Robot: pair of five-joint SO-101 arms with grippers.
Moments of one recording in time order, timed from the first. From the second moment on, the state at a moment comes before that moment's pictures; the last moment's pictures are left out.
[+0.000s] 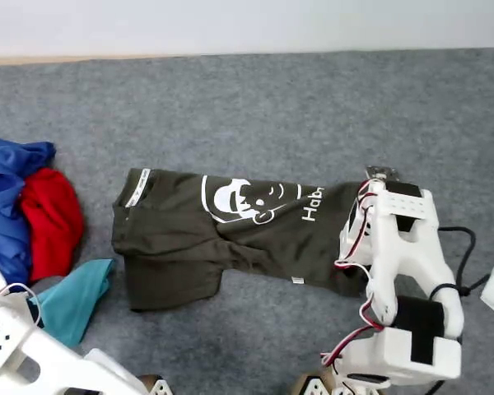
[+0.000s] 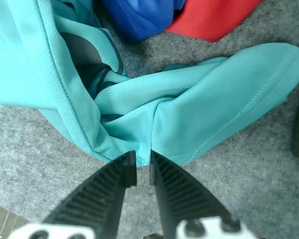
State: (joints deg) left arm -62.9 -48.9 52.2 87.4 -24.5; right arm 8.0 -0.4 32.4 74.9 1.3
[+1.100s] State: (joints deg) left arm -62.9 -48.9 52.2 87.4 -24.5; right arm 13.8 0.2 30.8 74.0 7.7
